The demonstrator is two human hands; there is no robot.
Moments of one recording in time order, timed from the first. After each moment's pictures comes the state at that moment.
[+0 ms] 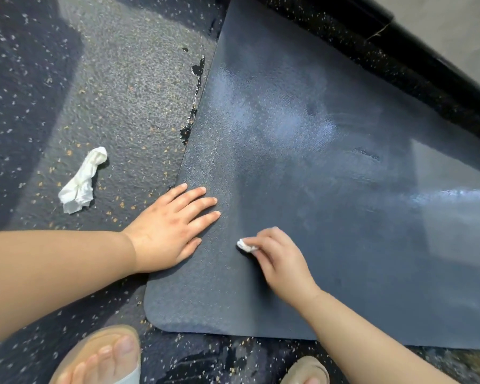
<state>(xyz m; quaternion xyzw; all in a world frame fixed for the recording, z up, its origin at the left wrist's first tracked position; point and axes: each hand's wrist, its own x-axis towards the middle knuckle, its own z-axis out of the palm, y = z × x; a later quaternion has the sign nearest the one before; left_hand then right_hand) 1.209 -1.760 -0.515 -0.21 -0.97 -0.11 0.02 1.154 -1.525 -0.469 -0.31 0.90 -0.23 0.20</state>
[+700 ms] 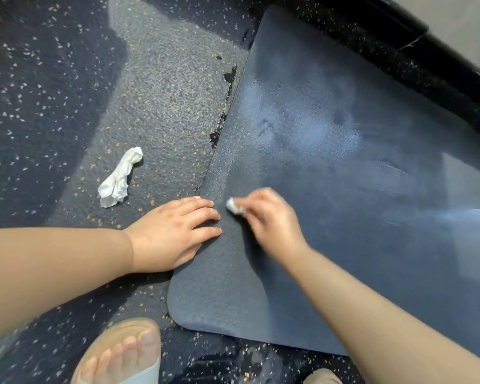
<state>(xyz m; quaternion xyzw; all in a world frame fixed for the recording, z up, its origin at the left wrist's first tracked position) 1.227 -1.785 -0.511 -0.25 -0.95 -0.19 0.04 1.118 -1.601 -0.479 -0.37 0.87 -0.27 0.15</state>
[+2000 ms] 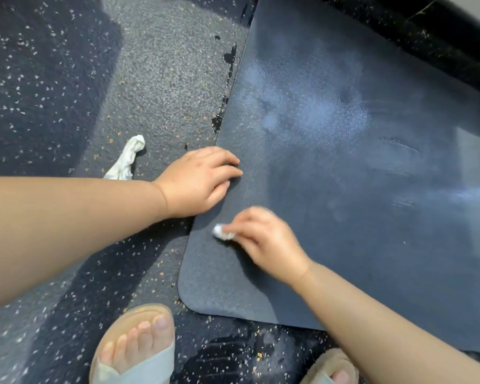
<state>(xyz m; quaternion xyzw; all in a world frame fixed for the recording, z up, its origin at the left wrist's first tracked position) 1.173 -1.788 -0.500 -0.12 -0.95 -0.28 -0.07 1.159 -1.590 -0.473 -0.44 0.83 -0.27 0.20</state>
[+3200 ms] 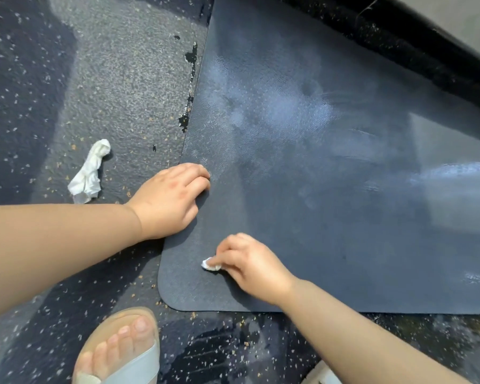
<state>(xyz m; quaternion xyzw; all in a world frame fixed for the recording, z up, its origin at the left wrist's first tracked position) 1.193 -1.770 -0.500 -0.15 -0.96 -0.25 -0.01 1.191 -1.556 -0.469 -0.41 0.83 -0.21 0.30</state>
